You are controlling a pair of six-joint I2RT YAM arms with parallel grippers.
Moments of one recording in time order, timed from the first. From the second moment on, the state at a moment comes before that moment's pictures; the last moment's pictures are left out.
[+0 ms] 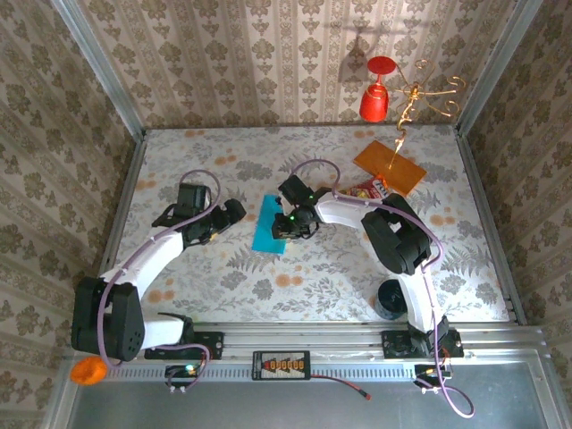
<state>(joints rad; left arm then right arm) -0.27 1.28 0.76 -0.38 0.24 -0.73 0.67 2.12 1.45 -0.47 -0.38 0.55</state>
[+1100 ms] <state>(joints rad) -0.55 1.64 0.83 -0.17 0.53 -0.76 0.48 1.85 1.11 -0.32 -0.38 0.65</state>
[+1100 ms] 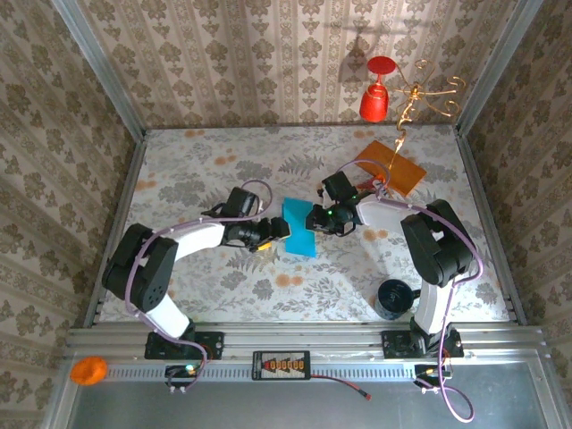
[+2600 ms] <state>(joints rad) -0.49 1.83 1.02 -0.07 0.65 -0.84 0.63 1.48 0.75 0.11 -0.19 0.11</state>
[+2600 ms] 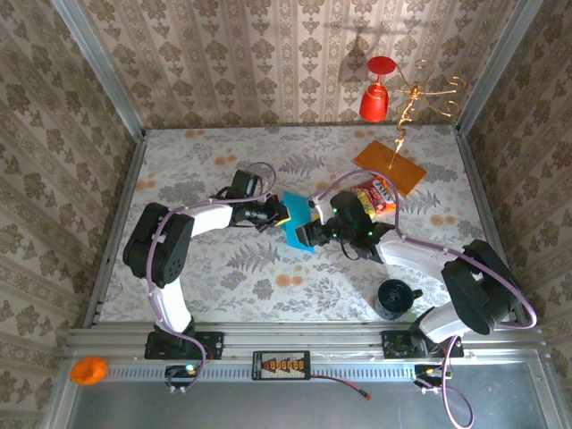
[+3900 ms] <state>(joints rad) -0.49 1.83 1.04 -0.14 0.60 -0.87 0.80 1.65 0.65 0.39 0.09 -0.26</state>
